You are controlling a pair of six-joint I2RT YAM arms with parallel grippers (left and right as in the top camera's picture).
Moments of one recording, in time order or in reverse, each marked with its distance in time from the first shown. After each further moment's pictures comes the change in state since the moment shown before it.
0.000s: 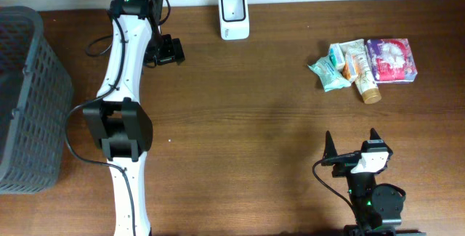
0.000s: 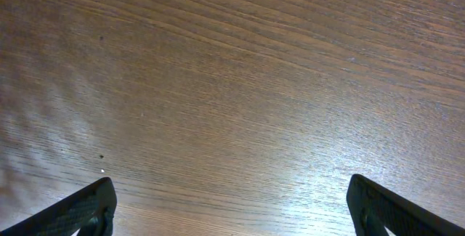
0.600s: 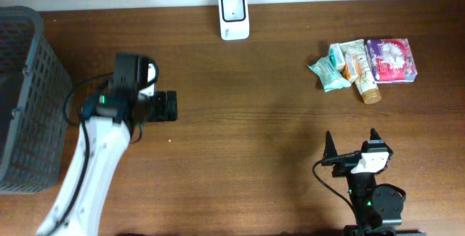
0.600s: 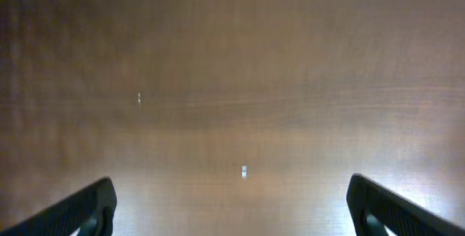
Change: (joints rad) left arm -0.030 -1.039 -1.286 0.645 -0.023 0.241; right arm 0.000 -0.002 0.000 0.002 0.000 0.000
